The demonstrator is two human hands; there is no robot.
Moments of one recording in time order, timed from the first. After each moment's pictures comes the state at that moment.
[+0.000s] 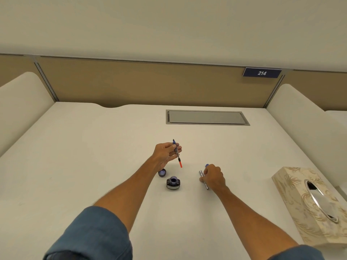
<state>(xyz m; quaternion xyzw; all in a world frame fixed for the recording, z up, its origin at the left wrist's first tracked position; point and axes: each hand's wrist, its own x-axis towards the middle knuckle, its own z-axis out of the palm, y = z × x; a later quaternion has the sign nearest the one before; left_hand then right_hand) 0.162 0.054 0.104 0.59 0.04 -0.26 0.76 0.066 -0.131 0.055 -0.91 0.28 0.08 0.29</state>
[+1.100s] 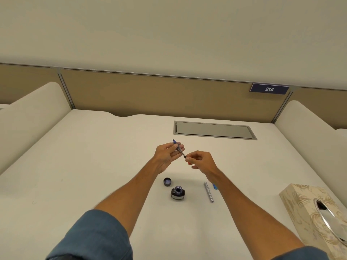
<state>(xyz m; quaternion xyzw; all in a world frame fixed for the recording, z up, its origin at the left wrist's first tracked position) 0.163 0.068 0.141 0.52 0.04 -0.21 0.82 0.115 -0.096 0.123 -0.77 0.07 0.01 0.63</state>
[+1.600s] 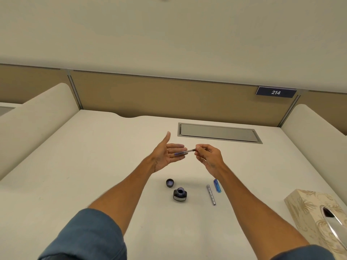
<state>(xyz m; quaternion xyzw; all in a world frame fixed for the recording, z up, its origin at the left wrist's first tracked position) 0.164 0.091 0.157 0.51 0.02 -0.30 0.81 0.130 -0.103 0.141 -0.60 0.14 -0.03 0.78</state>
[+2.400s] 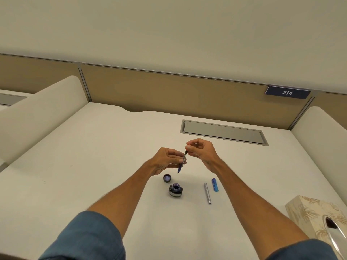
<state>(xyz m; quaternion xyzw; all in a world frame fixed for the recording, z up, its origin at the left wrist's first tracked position) 0.140 0.079 0.131 0.68 -0.05 -0.24 0.69 0.141 -0.108 0.145 -0.73 -0.02 0.03 0.69</state>
